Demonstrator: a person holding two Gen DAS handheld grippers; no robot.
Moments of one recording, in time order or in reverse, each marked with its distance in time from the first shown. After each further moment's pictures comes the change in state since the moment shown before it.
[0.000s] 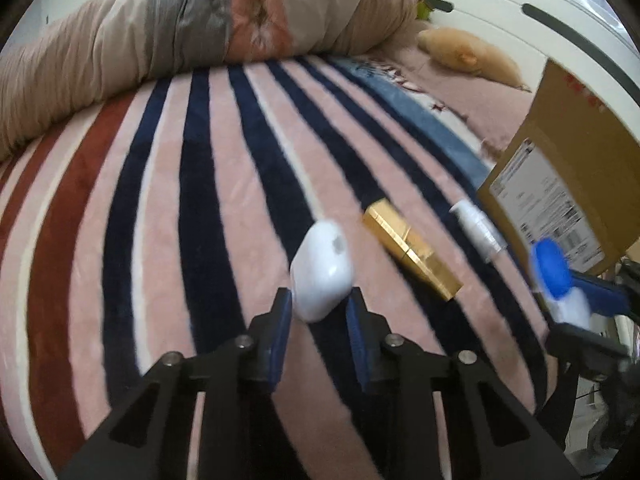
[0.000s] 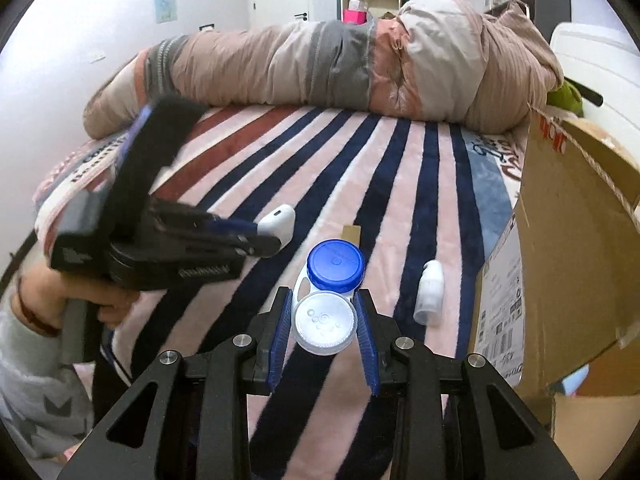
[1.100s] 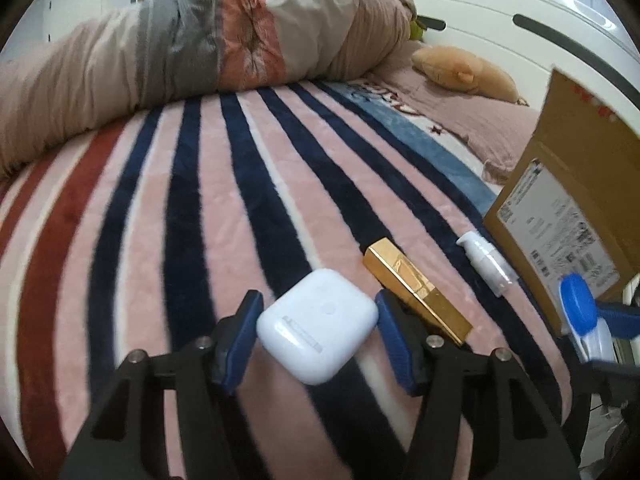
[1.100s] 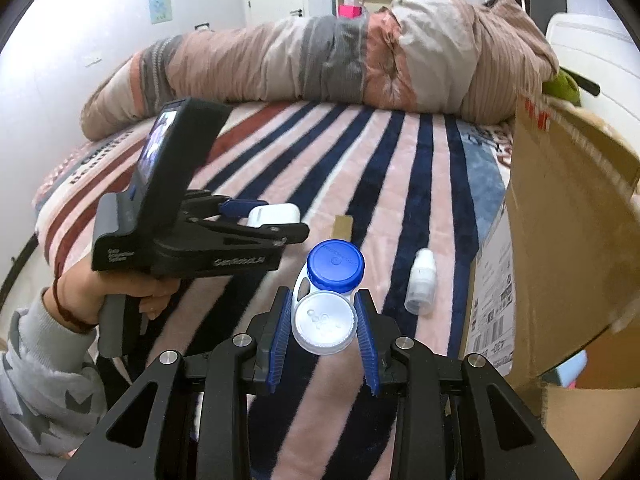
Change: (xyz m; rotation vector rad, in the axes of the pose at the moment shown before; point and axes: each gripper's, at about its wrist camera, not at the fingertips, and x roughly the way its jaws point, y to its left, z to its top) left arm 0.004 -0.006 0.010 0.040 -0.133 0.012; right arm -0.005 -0.005 -0.002 0.006 0.000 -0.004
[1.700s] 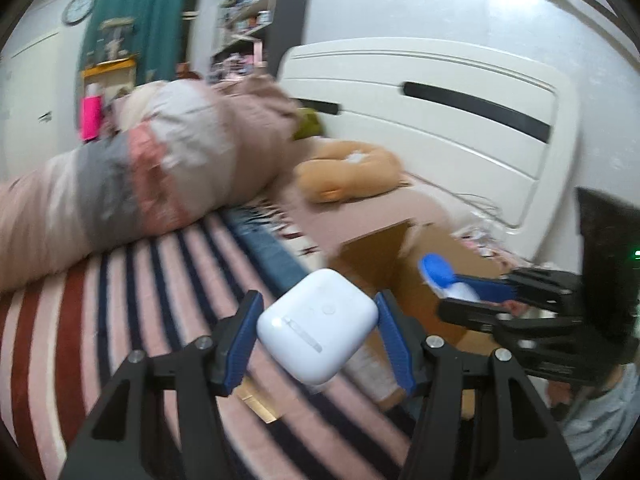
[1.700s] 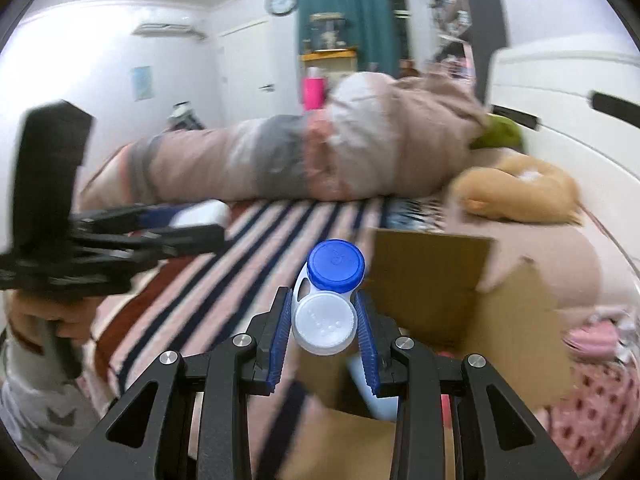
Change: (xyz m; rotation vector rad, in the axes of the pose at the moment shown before) left arm -0.147 -0.127 0.087 0.187 -0.247 -0.216; right arm -0.124 -0.101 0.014 0.124 -0.252 -0.074
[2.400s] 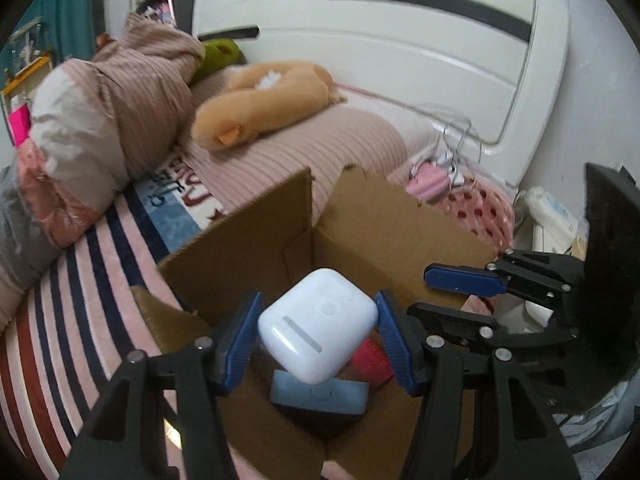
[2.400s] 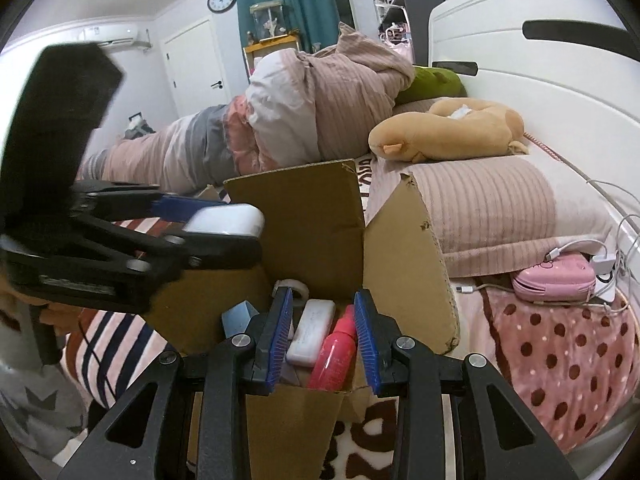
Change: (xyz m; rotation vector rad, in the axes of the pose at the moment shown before) left arm 0.137 -0.100 0.026 0.176 0.327 -0.087; right arm 0.000 -0.102 -0.042 0.140 0.053 -0.060
